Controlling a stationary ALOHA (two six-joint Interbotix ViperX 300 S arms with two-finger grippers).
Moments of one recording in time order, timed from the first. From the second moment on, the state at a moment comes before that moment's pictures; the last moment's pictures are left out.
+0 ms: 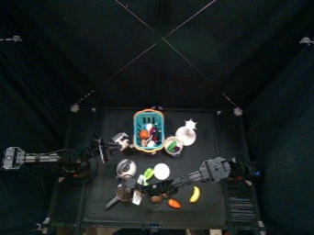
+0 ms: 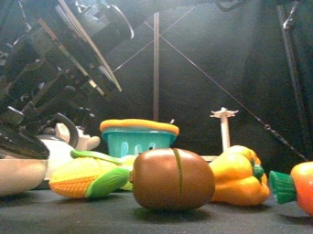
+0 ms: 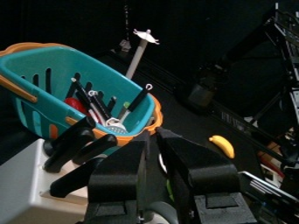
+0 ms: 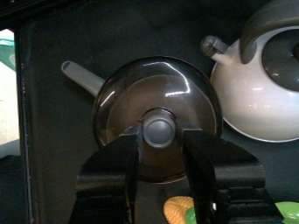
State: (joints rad) left arm 0.18 -0.87 1.38 -0.40 -0.47 -0.07; right arm 0.26 0.56 -0.15 -0.74 0.38 1.16
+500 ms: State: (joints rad) left arm 0.18 -0.88 1.38 -0.40 -0.47 -0.07; right arm 0.26 0.56 -0.13 -0.74 0.38 1.16
